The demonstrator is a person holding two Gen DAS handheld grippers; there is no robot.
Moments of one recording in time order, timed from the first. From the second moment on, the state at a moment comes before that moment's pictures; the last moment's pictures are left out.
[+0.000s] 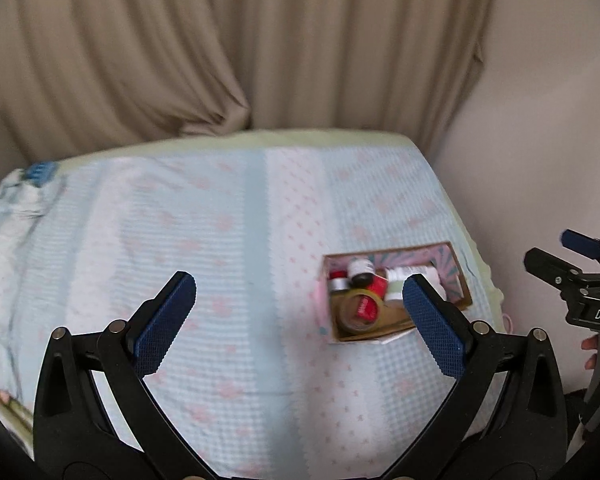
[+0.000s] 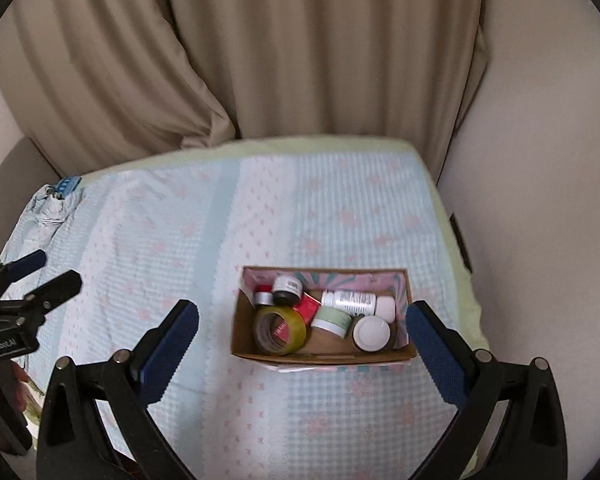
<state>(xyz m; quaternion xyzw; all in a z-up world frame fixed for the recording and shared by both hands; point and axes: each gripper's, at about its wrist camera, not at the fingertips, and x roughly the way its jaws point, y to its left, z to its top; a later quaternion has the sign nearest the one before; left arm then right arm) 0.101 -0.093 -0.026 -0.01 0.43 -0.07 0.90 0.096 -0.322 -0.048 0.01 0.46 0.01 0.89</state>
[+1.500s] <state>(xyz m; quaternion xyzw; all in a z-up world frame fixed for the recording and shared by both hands) -0.013 -0.058 0.034 0.00 0.33 -0.03 0.94 0.006 -0.266 -0.004 -0.01 0.37 0.00 0.93</state>
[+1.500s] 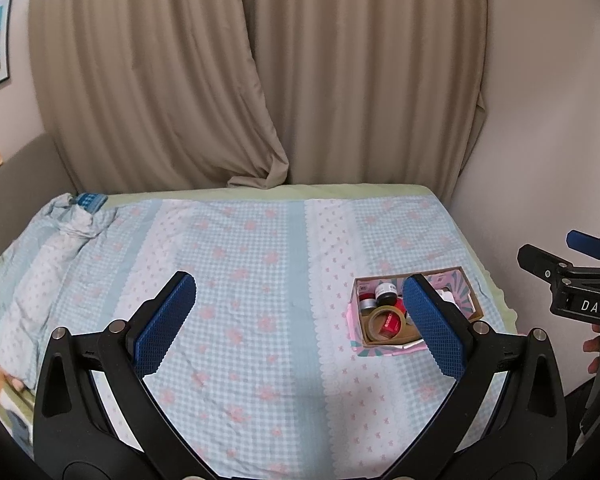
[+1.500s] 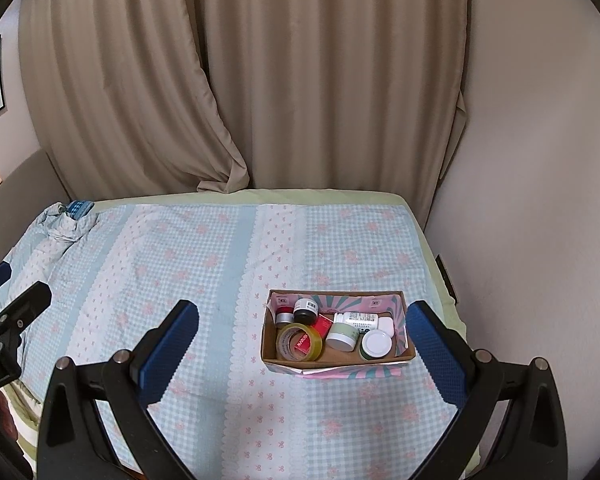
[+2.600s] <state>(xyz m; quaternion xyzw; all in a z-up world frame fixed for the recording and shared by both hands) -0.011 -0.070 0.036 0.00 0.32 -0.03 0.95 0.002 -0.272 0.000 0.00 0.37 -0.02 0.93</state>
